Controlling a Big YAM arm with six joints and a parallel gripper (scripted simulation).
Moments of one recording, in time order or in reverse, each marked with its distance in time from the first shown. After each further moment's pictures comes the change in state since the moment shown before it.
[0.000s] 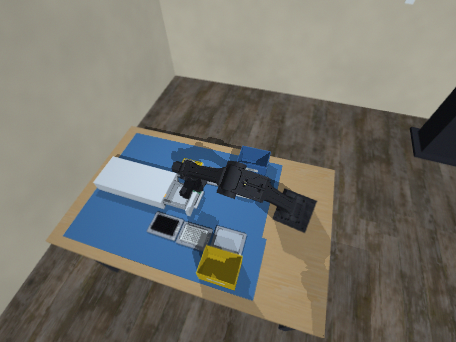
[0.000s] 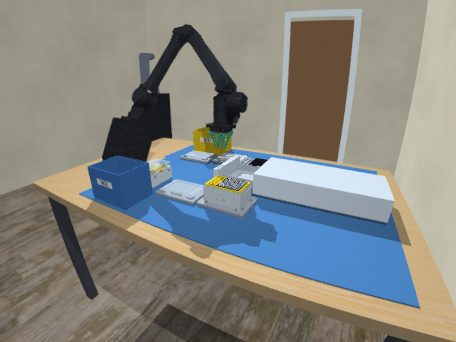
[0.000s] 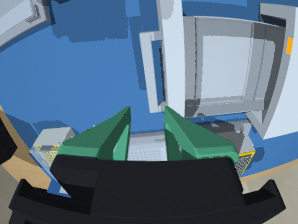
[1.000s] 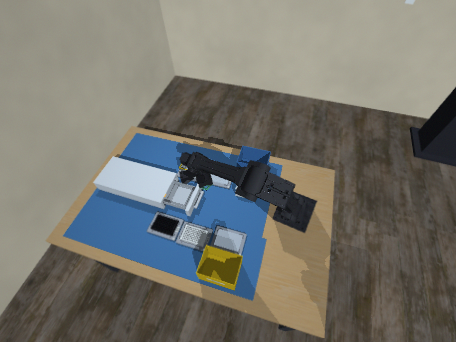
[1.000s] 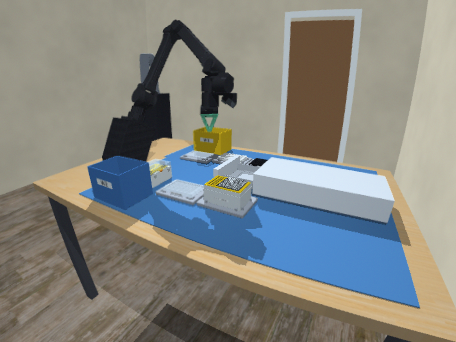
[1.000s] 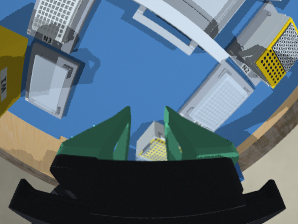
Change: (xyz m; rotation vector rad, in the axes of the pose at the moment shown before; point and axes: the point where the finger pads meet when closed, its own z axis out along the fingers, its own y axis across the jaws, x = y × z) arm 0.009 0.050 -0.068 0.002 -0.001 0.875
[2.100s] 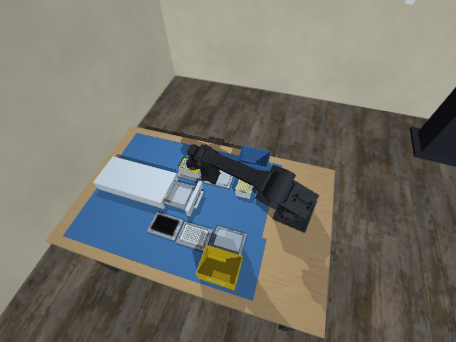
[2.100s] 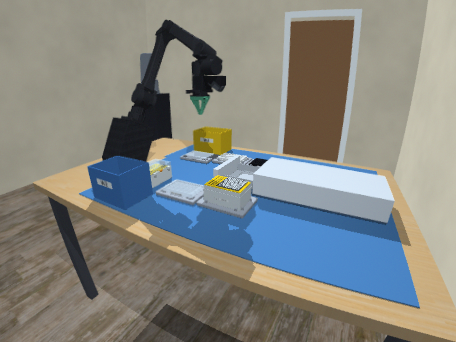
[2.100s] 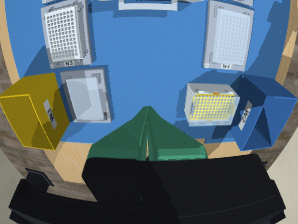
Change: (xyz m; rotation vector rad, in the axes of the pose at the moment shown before) arm 0.034 0.026 -0.063 0.005 -0.013 0.565
